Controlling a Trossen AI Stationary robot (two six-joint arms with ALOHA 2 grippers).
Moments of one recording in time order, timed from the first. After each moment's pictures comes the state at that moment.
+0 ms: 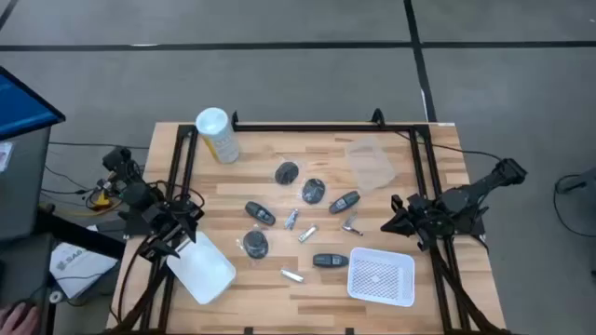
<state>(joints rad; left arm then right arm) -0.78 0.02 0.01 0.44 -0.05 0.05 0.51 0.07 0.01 0.06 0.22 0.47</state>
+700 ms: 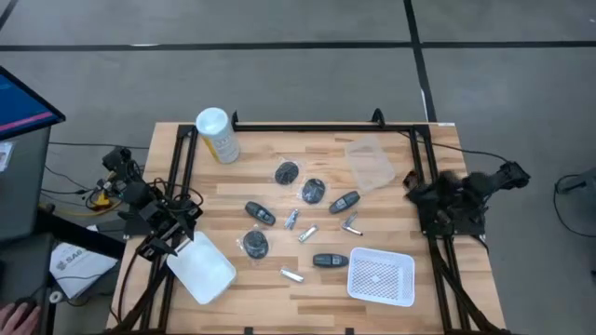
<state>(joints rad) -0.78 0.01 0.01 0.48 -0.05 0.05 0.44 0.07 0.15 0.48 0.29 0.24</state>
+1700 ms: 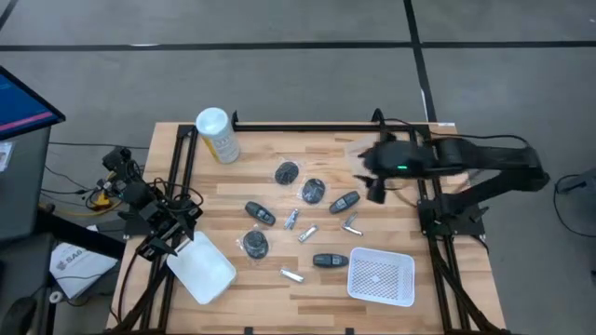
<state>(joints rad) -0.78 0.02 0.01 0.48 -0.05 0.04 0.03 1.21 1.35 -0.98 0.34 0.01</state>
